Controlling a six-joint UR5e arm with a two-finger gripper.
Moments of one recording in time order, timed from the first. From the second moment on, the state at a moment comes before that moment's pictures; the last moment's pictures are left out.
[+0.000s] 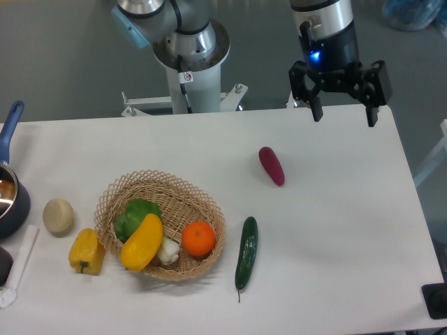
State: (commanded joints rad) arm 2.65 -1.62 -1.53 -1.03 1.62 1.20
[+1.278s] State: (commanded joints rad) arm 2.58 -1.59 -1.64 -1.03 1.46 0.74
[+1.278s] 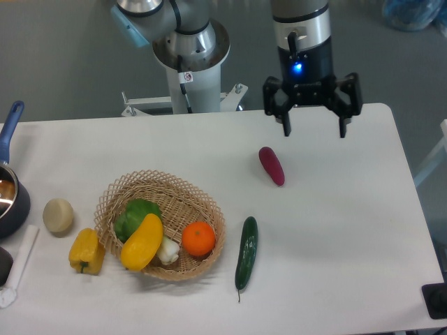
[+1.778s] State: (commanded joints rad) arm 2.49 -1.64 -1.69 -1.03 1.29 0.56
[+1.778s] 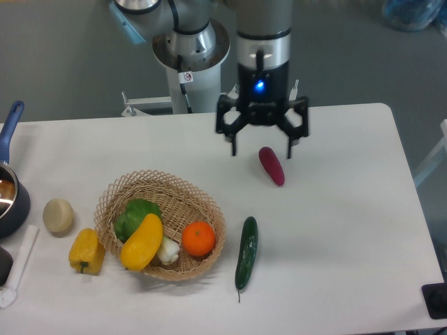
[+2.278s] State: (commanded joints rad) arm 2.38 -1.75 -1.71 -1.02 1.26 0.55
